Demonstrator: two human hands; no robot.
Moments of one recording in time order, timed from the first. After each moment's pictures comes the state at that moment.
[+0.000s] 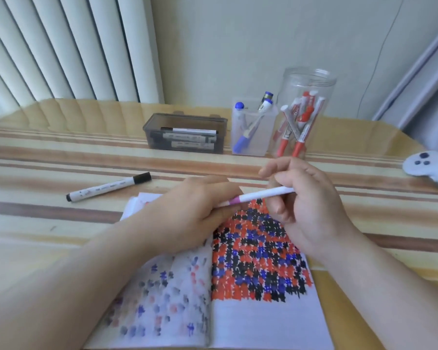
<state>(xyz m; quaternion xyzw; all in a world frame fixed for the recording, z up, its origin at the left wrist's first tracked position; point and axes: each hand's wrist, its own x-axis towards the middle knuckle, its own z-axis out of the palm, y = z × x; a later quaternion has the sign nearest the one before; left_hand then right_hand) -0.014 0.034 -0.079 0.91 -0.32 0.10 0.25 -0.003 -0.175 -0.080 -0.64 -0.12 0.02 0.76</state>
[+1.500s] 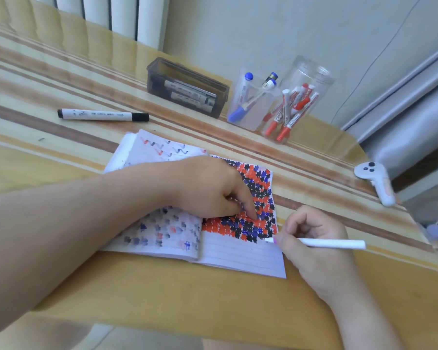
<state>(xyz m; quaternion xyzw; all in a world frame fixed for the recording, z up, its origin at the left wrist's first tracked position) -0.036 0.011 -0.091 0.89 -0.39 -0.07 0.23 -0.107 -0.234 -0.104 -0.84 -0.11 -0.01 0.54</state>
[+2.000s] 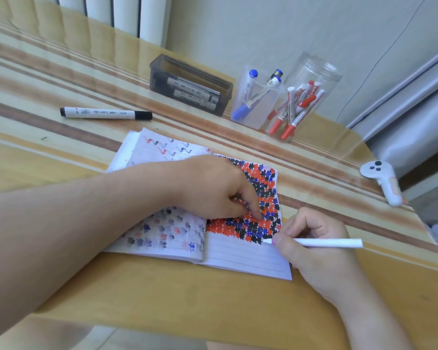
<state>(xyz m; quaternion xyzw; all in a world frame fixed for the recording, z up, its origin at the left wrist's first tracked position) -0.031 0.011 -0.093 0.89 -0.40 -0.06 0.22 -0.106 -0.228 -0.103 -0.86 -0.09 0.00 0.51</state>
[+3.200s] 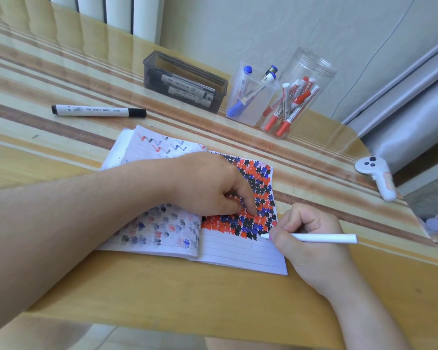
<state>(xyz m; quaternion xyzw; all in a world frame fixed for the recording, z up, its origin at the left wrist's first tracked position) -0.033 0.009 -0.092 0.90 -0.38 -0.07 0.20 -0.105 -0.226 -0.103 -0.86 -0.09 -0.01 0.51</state>
